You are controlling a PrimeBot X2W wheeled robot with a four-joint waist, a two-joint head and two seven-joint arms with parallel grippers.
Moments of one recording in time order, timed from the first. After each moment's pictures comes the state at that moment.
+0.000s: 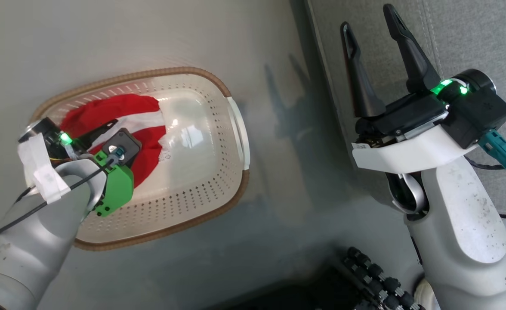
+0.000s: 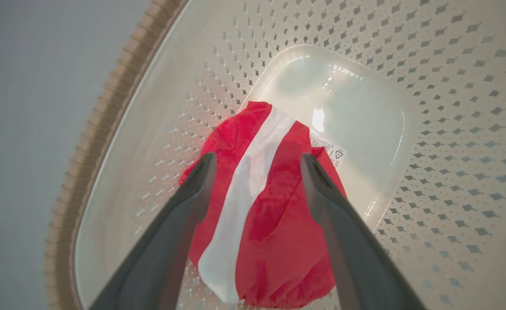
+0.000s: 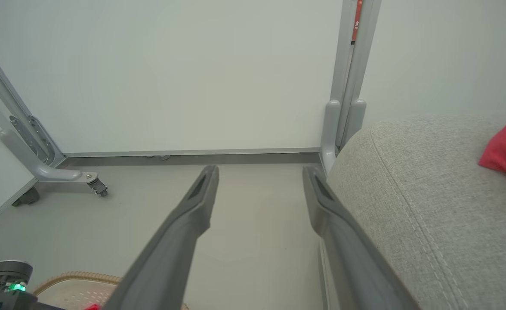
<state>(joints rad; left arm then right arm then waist) -0.95 0.37 -1.07 1.07 -0.27 -0.13 -0.21 -0.56 -0.05 0.21 -0.02 0.22 0.13 -0.26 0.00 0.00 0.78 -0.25</state>
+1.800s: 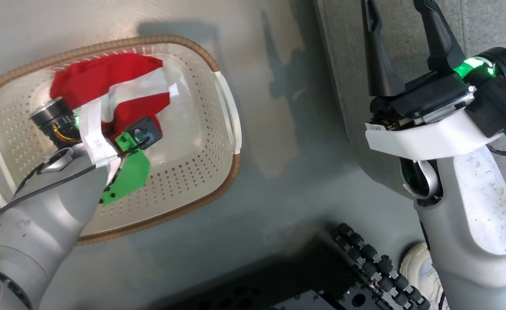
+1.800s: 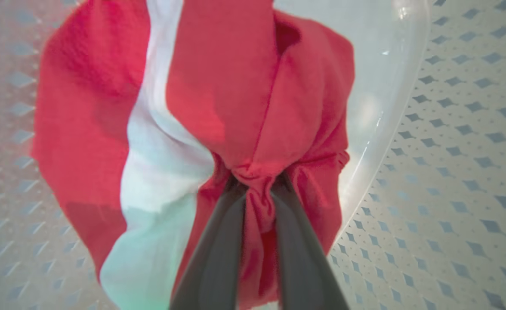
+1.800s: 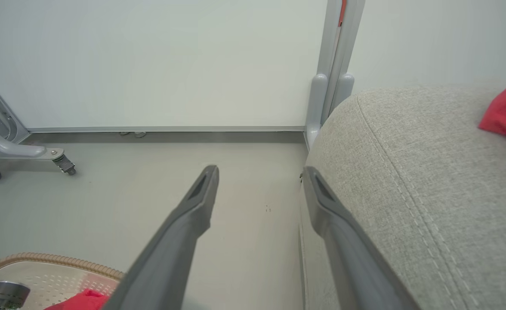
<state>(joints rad) -1.07 0.32 -1.28 1.11 -0.27 -0.13 0.12 -0.60 -0.05 0.17 -0.07 0.20 0.13 -0.26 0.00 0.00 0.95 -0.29</state>
